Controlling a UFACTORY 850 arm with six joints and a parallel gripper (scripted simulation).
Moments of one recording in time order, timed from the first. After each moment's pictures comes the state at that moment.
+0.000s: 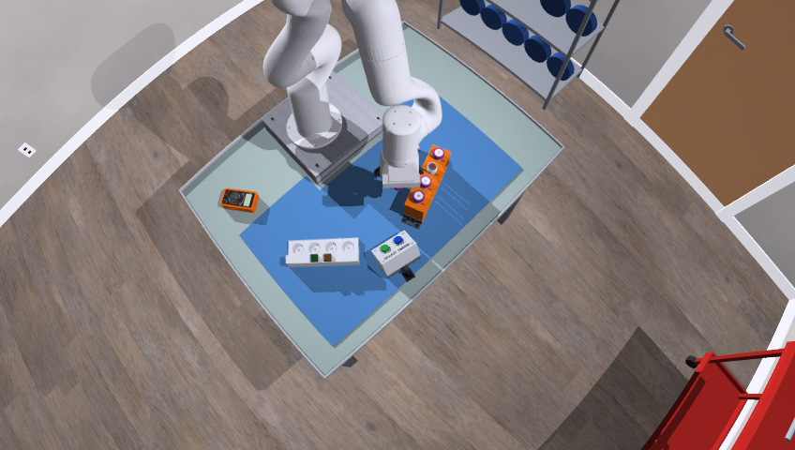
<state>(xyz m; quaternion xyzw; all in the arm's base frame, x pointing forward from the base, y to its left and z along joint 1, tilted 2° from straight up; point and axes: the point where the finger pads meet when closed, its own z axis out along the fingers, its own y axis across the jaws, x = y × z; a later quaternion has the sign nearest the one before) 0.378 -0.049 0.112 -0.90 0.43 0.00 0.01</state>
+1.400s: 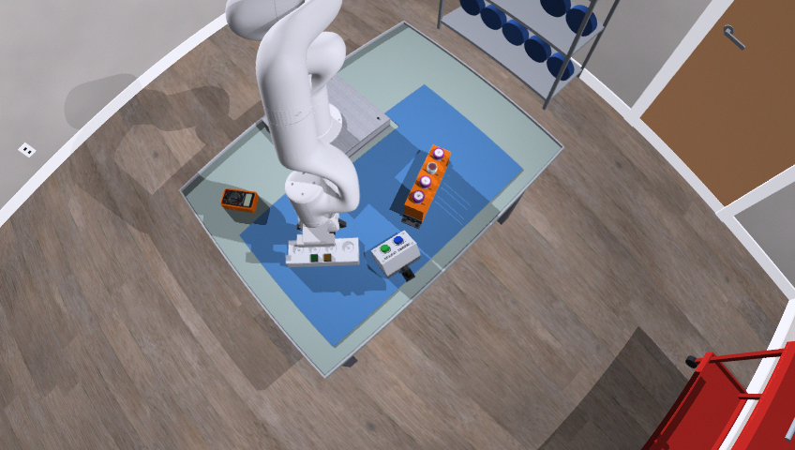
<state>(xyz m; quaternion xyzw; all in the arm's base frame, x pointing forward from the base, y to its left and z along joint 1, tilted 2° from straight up) 0.302 -0.284 0.089 -0.90 0.43 0.00 0.02</state>
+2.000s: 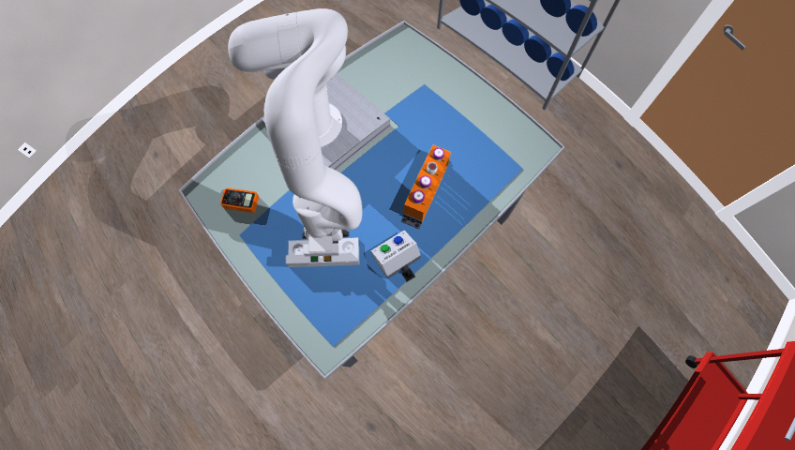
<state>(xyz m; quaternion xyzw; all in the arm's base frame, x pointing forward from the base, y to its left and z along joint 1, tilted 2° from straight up) 0.302 -0.281 0.010 -0.90 0.43 0.01 0.02</state>
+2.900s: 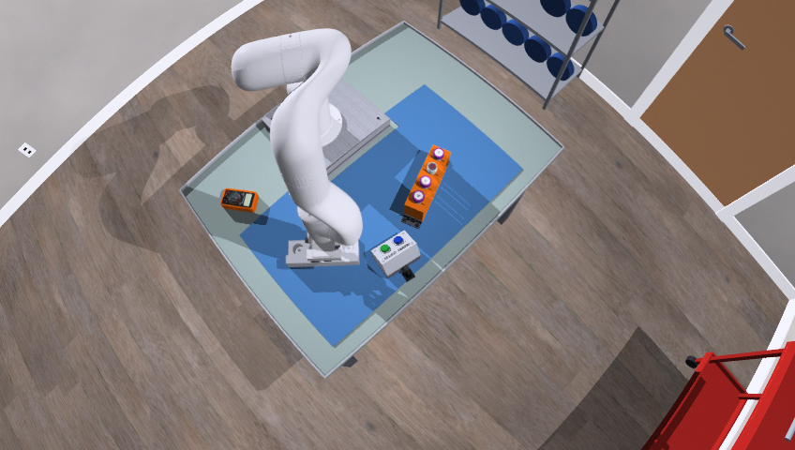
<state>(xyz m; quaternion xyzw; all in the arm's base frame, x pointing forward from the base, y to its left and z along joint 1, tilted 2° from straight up) 0.304 -0.280 -0.028 -0.90 0.43 0.01 0.01</state>
